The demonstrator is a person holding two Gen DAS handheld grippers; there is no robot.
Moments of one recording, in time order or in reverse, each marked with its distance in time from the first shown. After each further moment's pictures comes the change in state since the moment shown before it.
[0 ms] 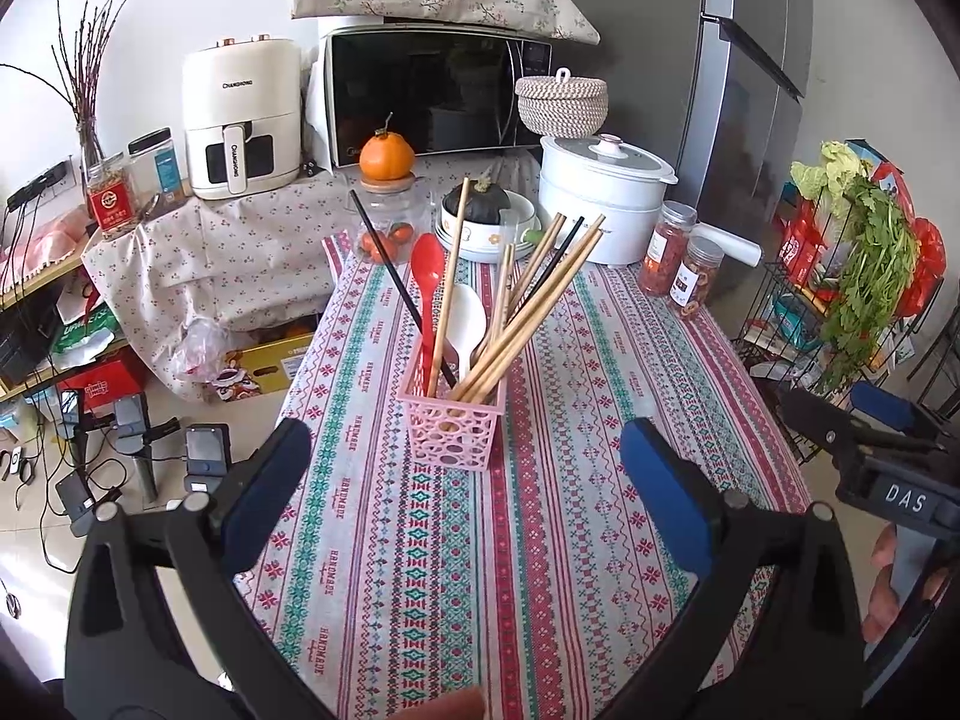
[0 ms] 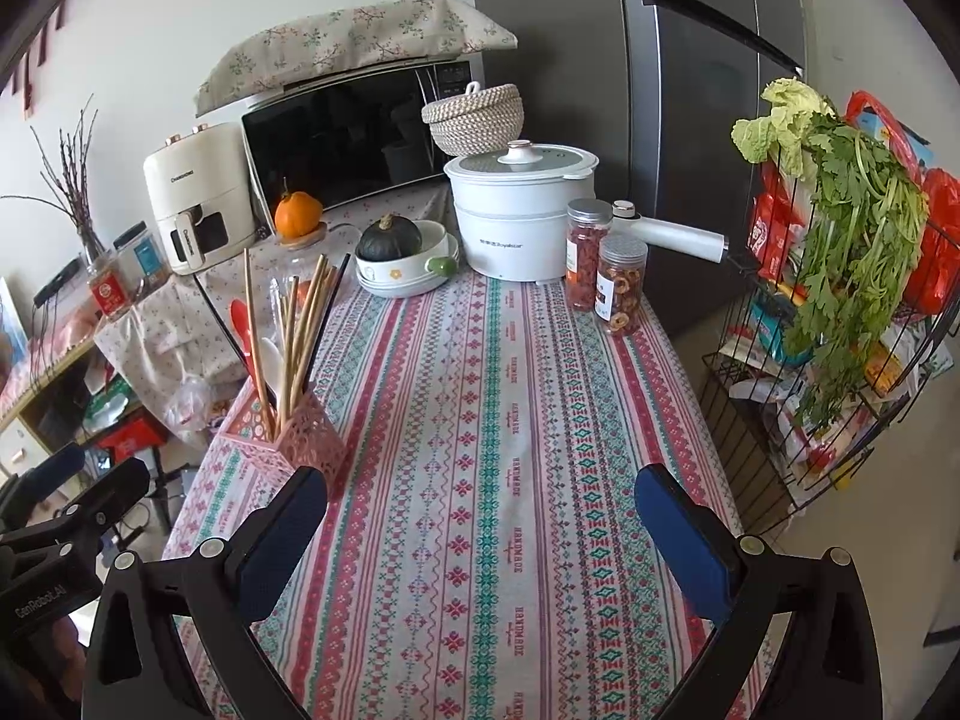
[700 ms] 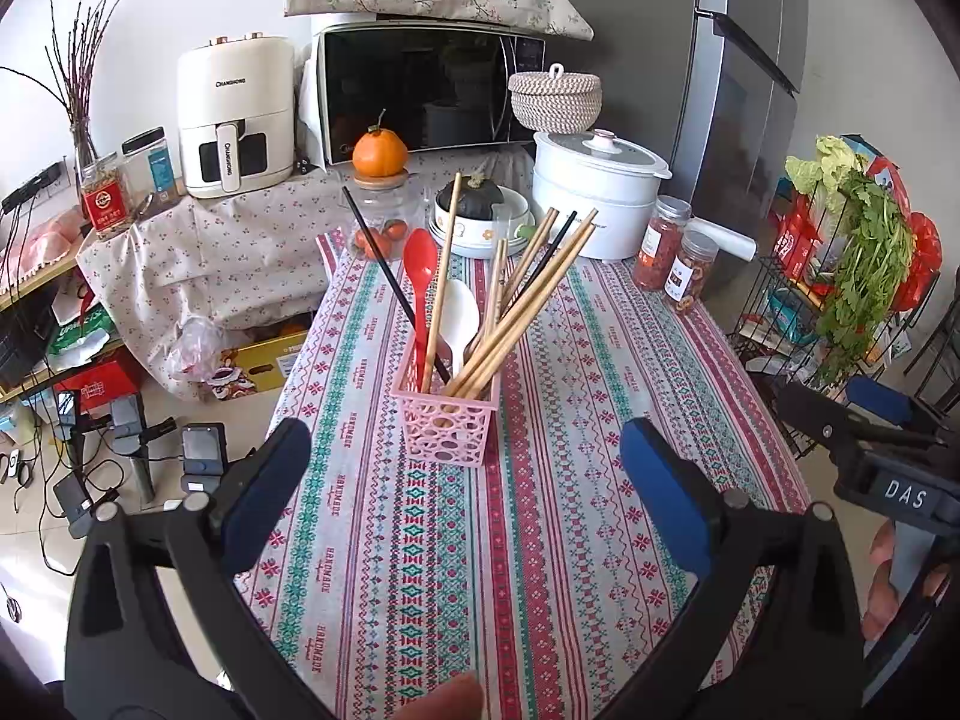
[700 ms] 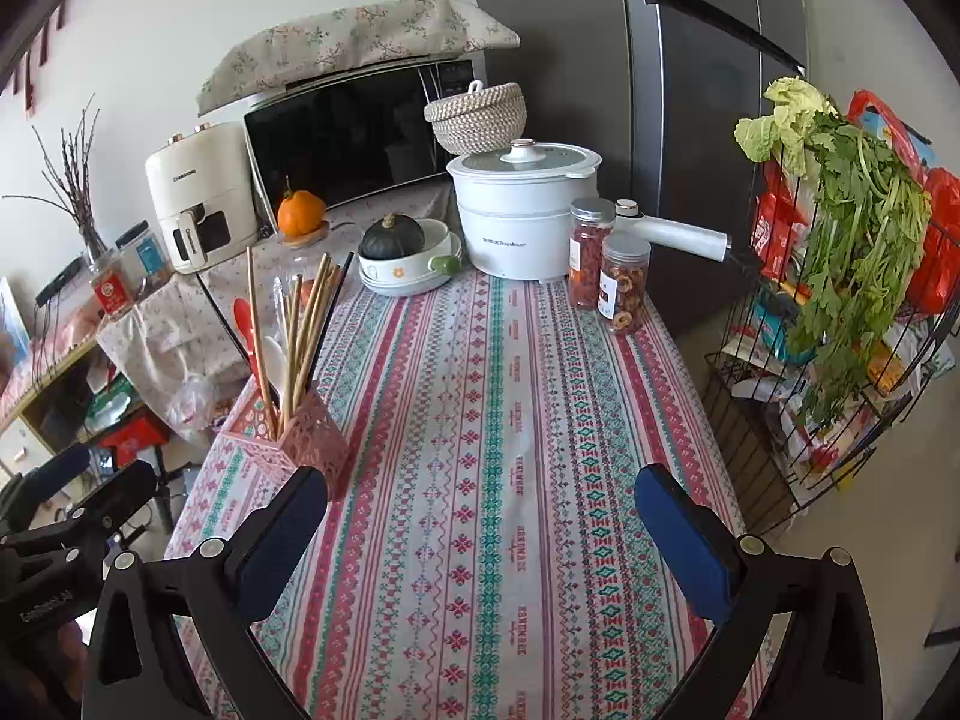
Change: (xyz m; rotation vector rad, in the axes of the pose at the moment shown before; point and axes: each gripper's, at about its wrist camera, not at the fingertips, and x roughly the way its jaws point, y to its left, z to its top) left arm 0.001 0.002 -0.003 0.007 0.007 -0.016; right arm -0.002 0.000 0.001 -0.004 0.001 0.012
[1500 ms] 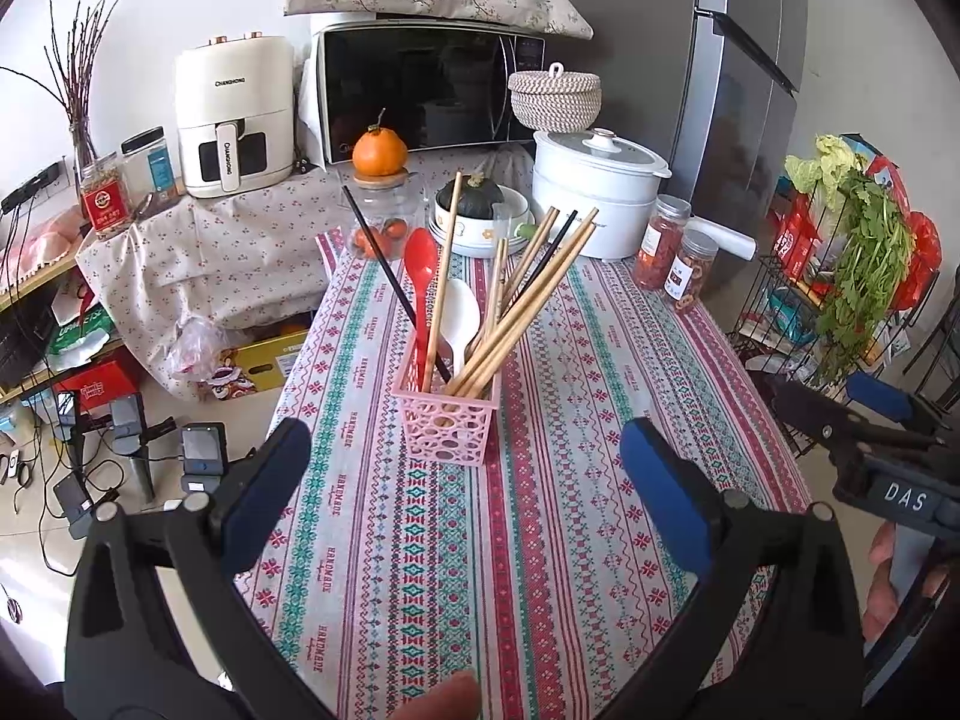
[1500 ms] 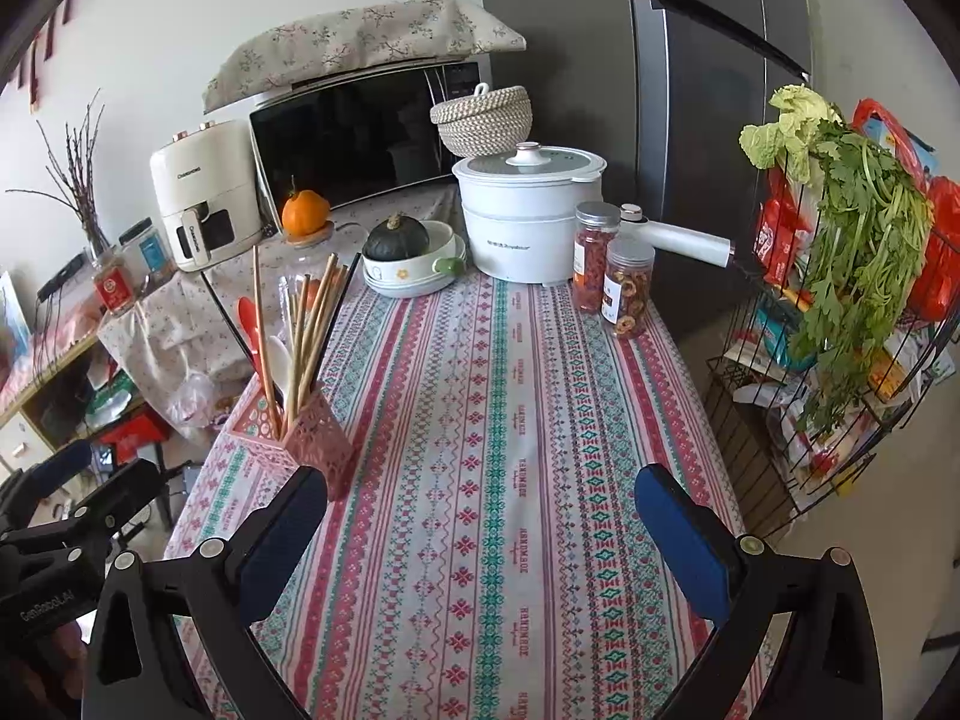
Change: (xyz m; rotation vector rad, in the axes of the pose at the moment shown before) left arm 0.000 -0.001 -0.001 0.002 0.000 0.000; right arm -0.001 0.000 0.002 -0.013 -0.005 0.003
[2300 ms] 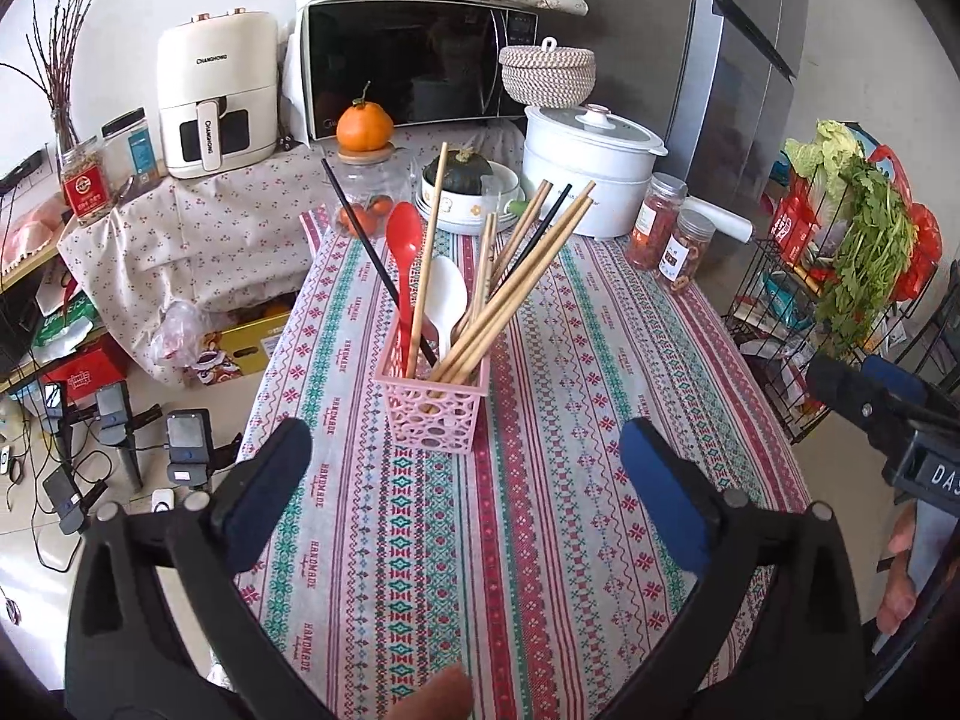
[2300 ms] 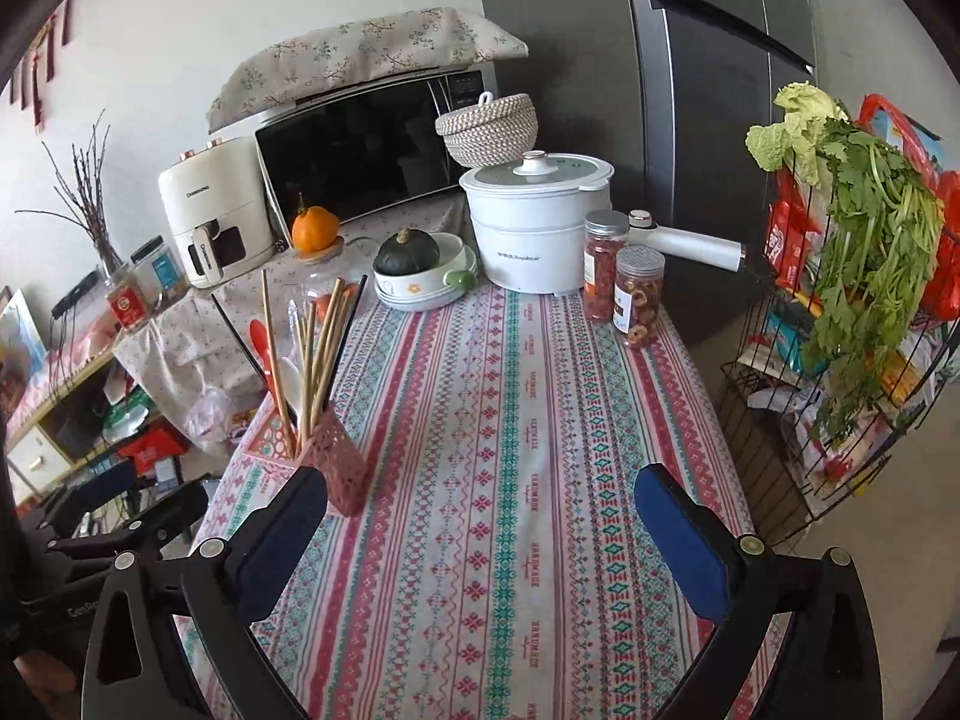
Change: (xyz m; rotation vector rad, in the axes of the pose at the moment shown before) left arm 0.013 -0.002 0.002 0.003 0.051 -0.020; right arm -0.008 -0.007 0.005 0.024 -0.008 0.017
